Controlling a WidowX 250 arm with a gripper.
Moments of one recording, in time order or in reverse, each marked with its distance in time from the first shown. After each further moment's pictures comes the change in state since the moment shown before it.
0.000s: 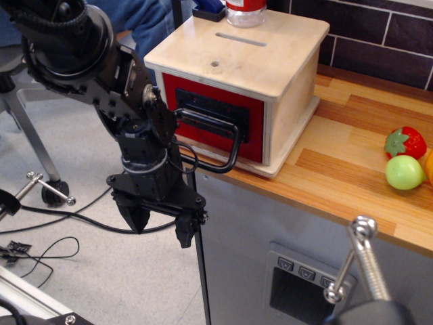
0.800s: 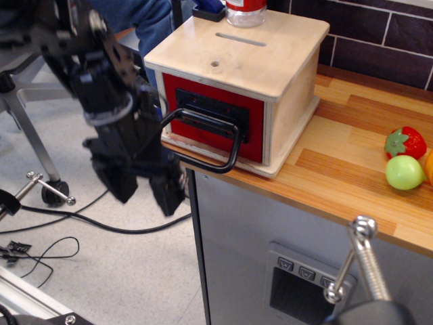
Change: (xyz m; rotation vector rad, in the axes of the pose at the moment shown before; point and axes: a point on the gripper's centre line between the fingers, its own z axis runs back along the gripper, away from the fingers) arm 0.001 0.003 0.062 -0.152 -0.001 -0.095
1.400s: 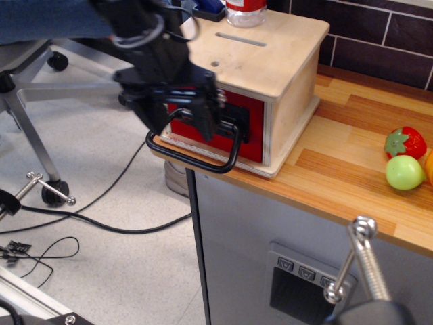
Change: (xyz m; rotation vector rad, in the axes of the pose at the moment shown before) arm 0.058 -0.017 0.030 0.010 -0.142 0.075
